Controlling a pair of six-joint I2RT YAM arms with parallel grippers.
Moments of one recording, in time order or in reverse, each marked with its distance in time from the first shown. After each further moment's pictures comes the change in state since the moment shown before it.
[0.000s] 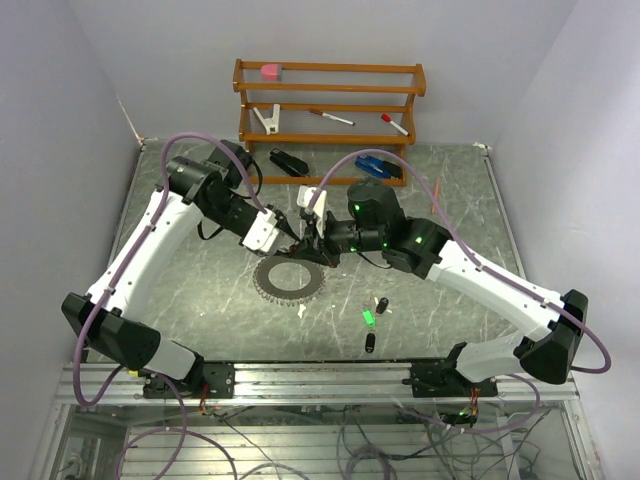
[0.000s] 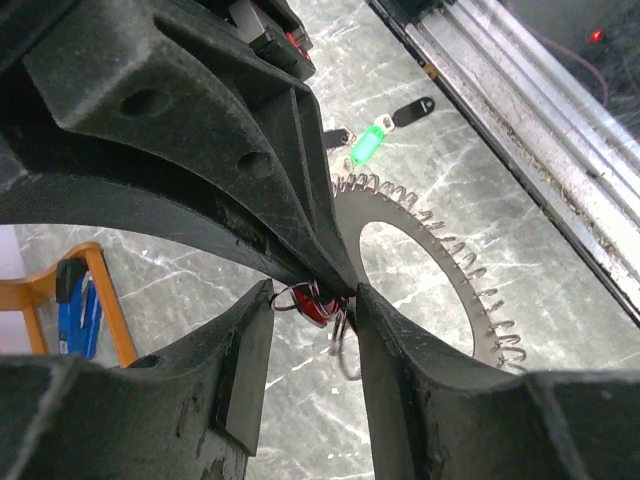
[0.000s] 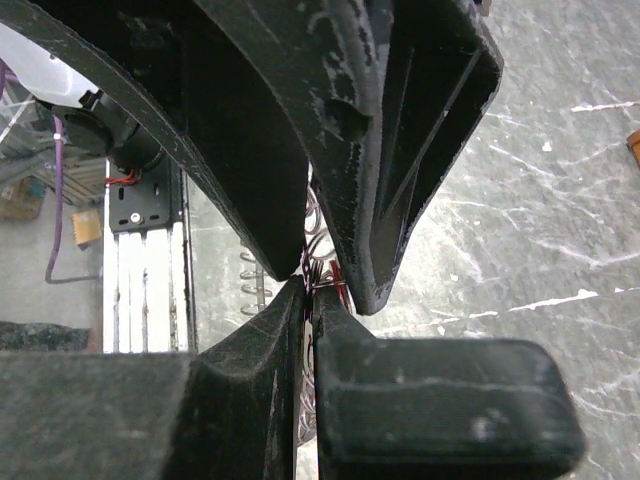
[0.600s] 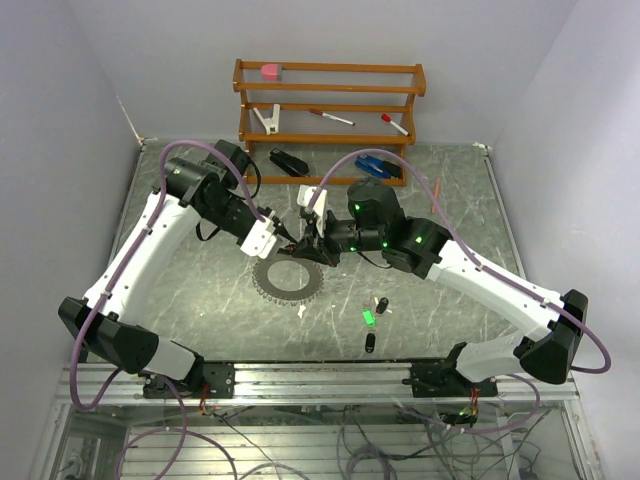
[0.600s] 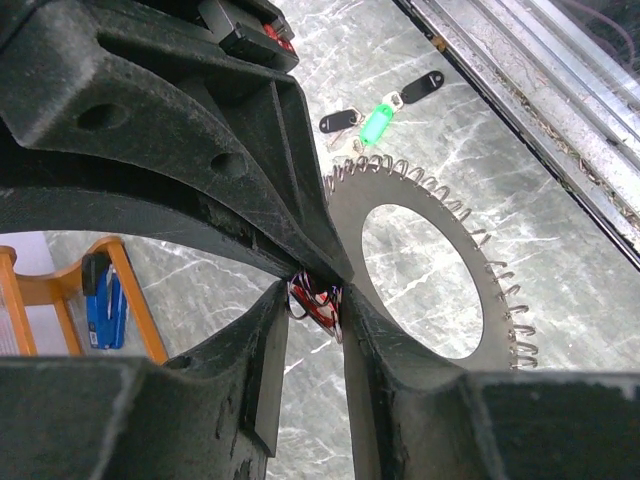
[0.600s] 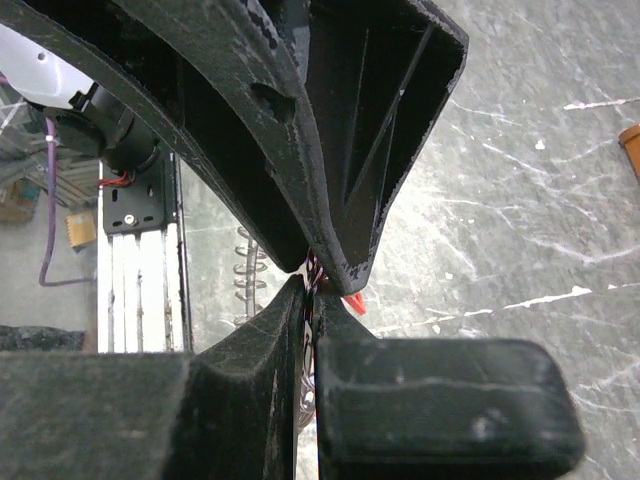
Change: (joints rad) left arm -0.003 -0.023 0.000 -0.003 -0.055 0.061; right arm 0.003 0.003 0.000 0.002 0.010 0.000
